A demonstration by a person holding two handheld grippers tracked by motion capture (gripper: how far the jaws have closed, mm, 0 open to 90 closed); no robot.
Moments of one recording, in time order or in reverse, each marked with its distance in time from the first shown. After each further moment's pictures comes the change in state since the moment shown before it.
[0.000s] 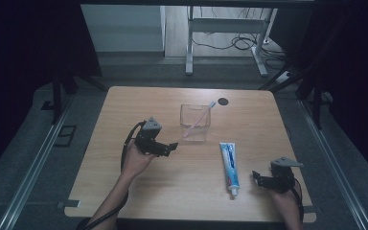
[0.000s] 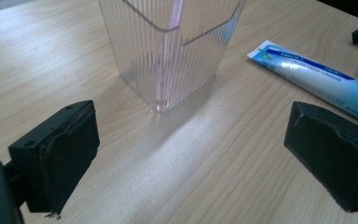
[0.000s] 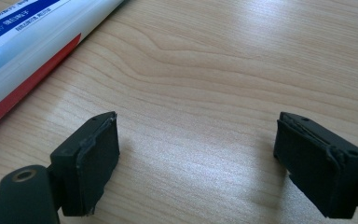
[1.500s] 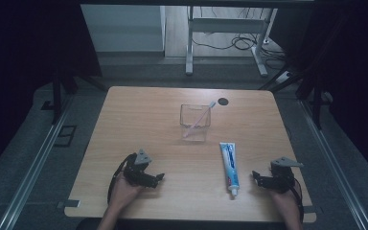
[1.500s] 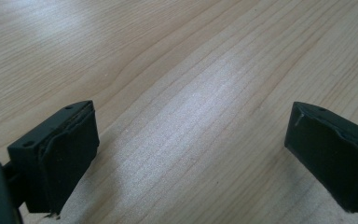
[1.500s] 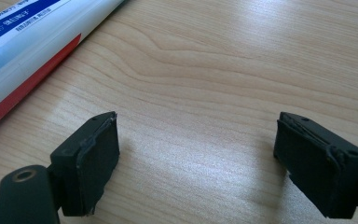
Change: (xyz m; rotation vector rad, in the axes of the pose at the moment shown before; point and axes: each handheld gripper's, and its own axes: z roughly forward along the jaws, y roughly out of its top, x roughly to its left) left arm -0.019 -0.102 -0.007 0.139 0.078 0.015; right arm 0.000 0.000 0.000 -0.001 -0.001 0.001
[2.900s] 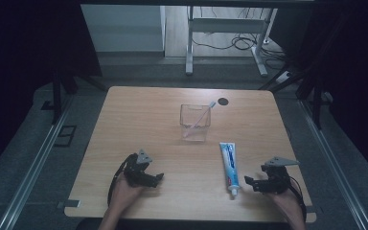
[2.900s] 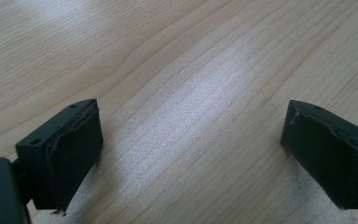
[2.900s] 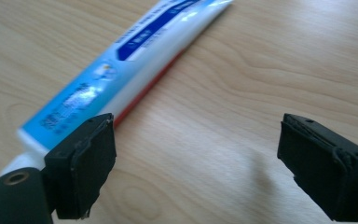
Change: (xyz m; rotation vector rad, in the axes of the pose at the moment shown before) left arm 0.000 0.000 0.002 0.050 0.028 -0.016; right arm 0.025 0.018 -0.017 0.035 0.199 -0.048
